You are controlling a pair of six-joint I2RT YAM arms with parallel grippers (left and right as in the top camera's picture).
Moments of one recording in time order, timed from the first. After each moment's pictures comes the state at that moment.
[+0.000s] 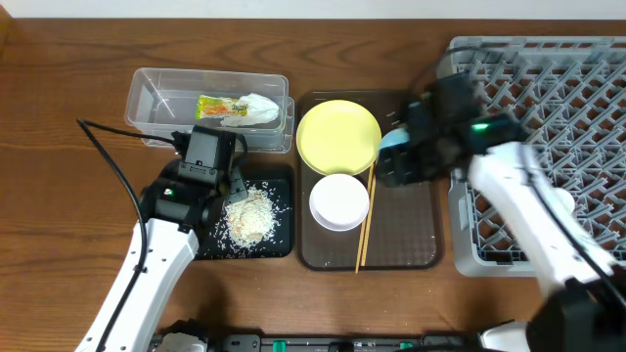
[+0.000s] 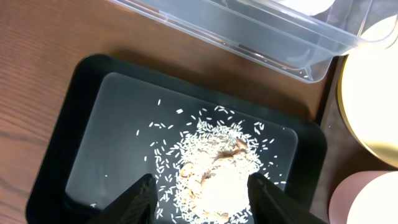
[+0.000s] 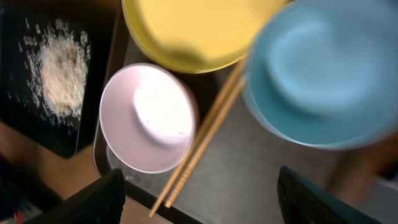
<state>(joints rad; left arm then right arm) -0.25 1.22 0.98 -0.86 -0.22 -0.56 0.34 1.61 1.29 -0.95 -0.34 0.10</state>
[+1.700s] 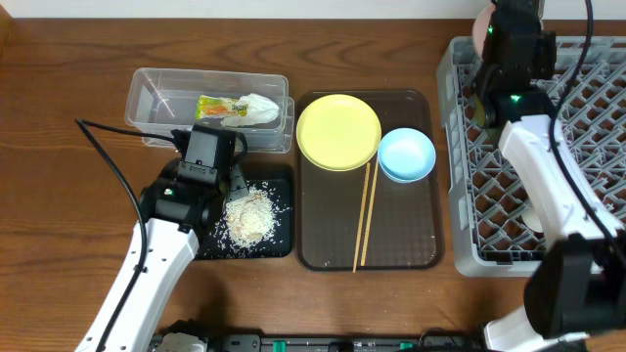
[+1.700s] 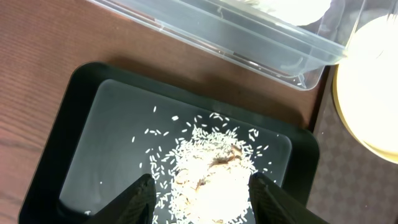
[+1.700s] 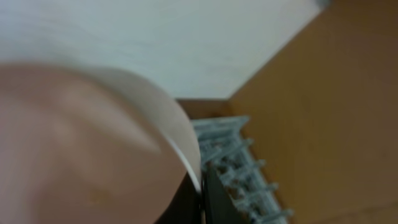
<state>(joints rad) -0.25 1.22 0.98 -0.83 -0.22 -0.57 0.10 1.75 1.39 -0.03 0.78 -0.30</state>
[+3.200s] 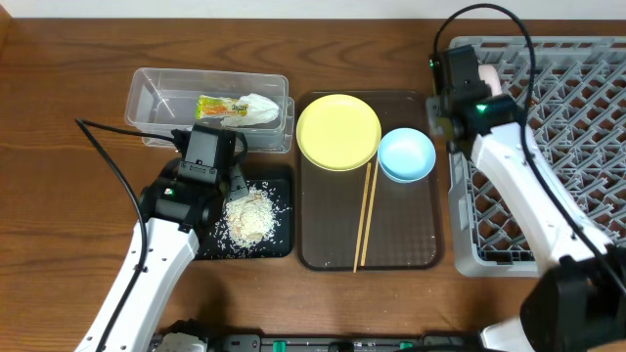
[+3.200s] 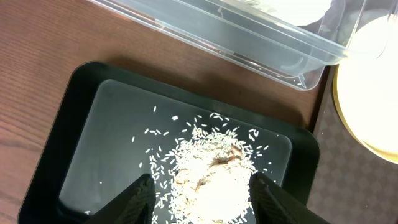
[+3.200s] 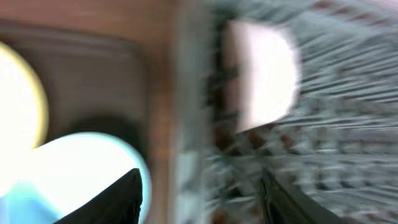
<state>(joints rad) -0.25 1.22 0.98 -0.84 -0.22 -0.57 0.28 1.67 1.39 -0.75 0.35 0.07</state>
